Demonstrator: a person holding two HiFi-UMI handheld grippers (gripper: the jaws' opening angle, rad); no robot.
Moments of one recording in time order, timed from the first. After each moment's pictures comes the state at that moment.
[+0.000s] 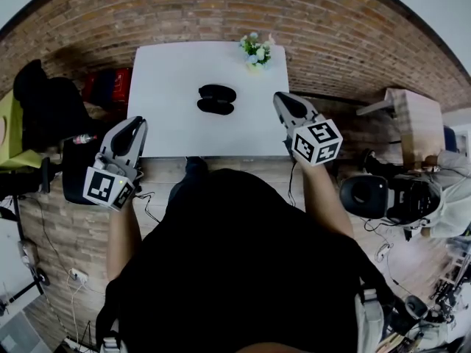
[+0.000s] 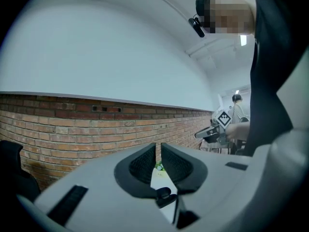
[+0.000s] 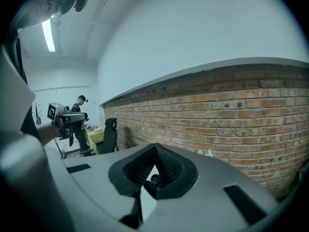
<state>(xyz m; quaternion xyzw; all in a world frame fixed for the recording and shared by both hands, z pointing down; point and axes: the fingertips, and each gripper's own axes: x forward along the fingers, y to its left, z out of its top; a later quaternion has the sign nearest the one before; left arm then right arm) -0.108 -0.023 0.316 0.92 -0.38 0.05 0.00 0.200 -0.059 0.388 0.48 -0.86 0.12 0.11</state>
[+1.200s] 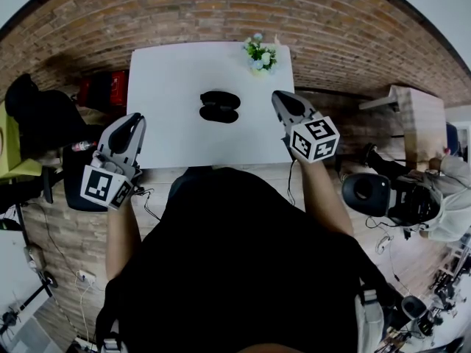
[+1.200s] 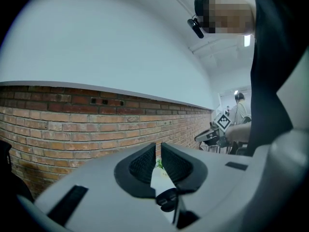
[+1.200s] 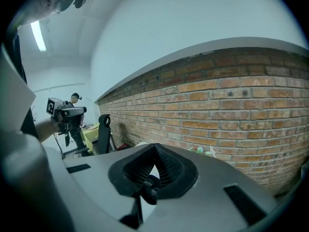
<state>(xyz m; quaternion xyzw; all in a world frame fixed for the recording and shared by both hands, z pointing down) -0.116 -0.113 0.334 0.93 -0.37 0.07 0.01 0.193 -0.137 0.426 0.48 -0.85 0.15 0.13</state>
